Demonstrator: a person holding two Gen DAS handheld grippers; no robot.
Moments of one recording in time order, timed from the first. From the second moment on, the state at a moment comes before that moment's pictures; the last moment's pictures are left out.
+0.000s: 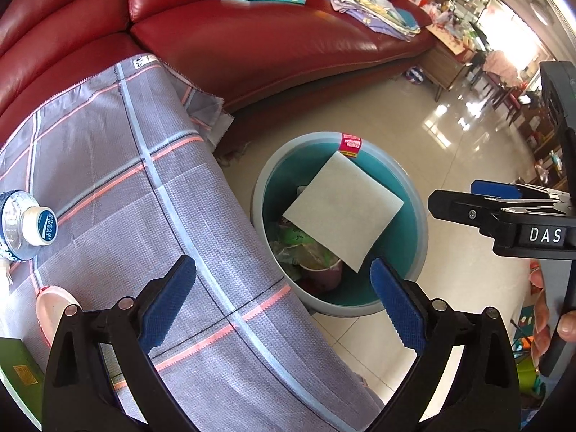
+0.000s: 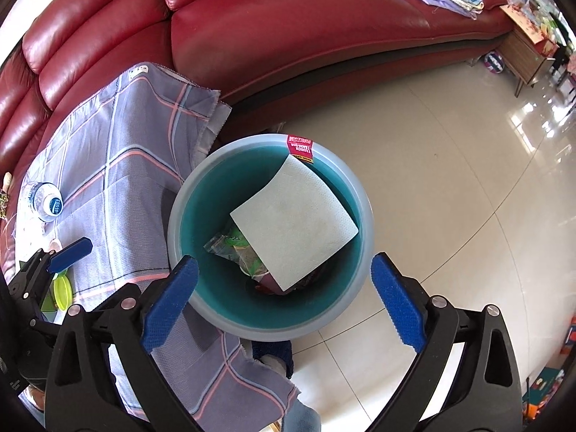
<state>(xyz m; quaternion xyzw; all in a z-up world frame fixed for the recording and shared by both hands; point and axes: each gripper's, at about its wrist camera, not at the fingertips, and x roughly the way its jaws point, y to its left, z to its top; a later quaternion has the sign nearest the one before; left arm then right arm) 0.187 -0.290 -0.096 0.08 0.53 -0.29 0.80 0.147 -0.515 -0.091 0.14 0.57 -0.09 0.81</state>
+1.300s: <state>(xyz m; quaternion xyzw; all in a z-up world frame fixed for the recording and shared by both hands) 0.099 0.086 -0.053 0.01 0.50 -0.10 0.86 0.140 -0.170 -0.069 -0.01 0.60 0.13 0.79</state>
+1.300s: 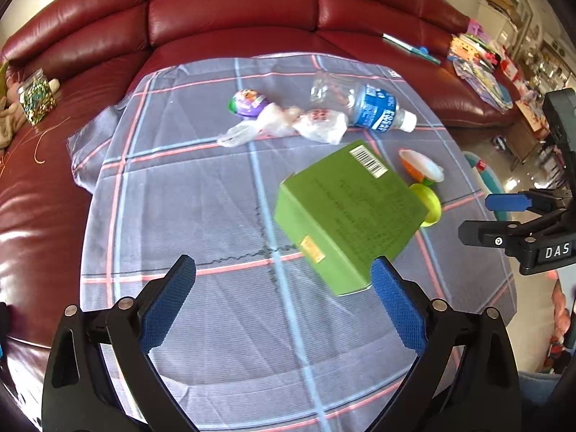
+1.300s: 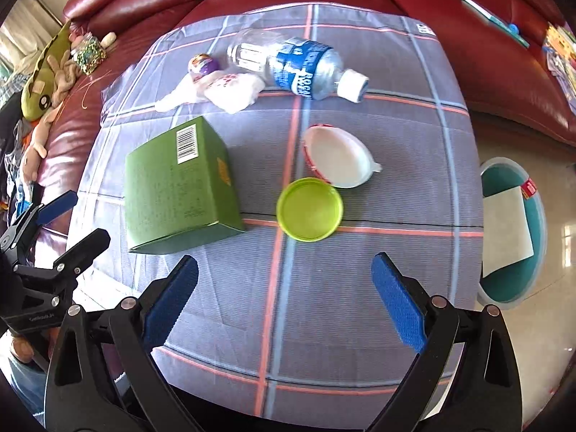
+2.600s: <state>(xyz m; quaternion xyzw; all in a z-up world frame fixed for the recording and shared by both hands) 0.122 0.067 -0.072 -0.12 0.53 -0.19 0.82 0.167 -0.177 -0.099 -0.06 0.60 0.12 0.79</state>
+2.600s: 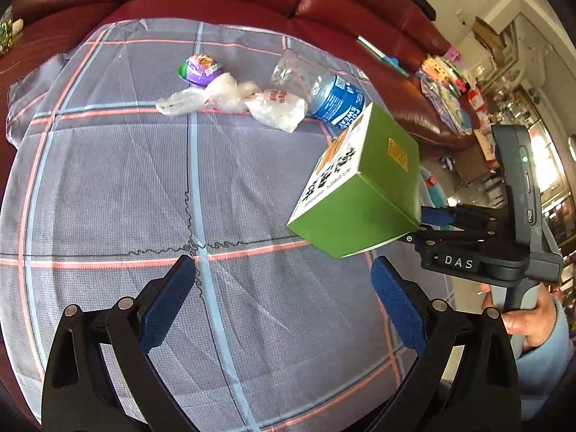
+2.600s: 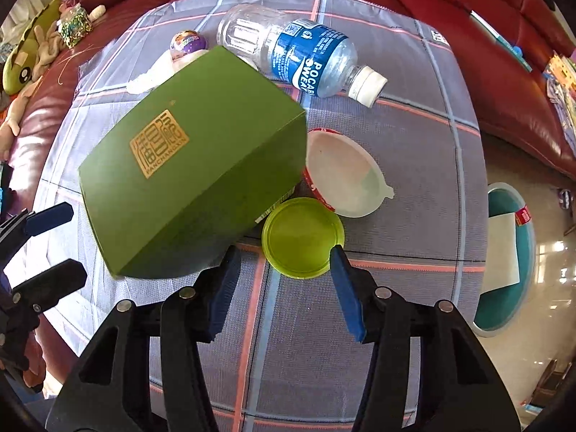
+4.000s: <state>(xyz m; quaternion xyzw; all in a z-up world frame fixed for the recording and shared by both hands) 0.200 0.052 -0.032 -0.03 0.47 -0.09 0.88 0.259 -0.191 -0.072 -0.08 0.57 0.17 0.80</state>
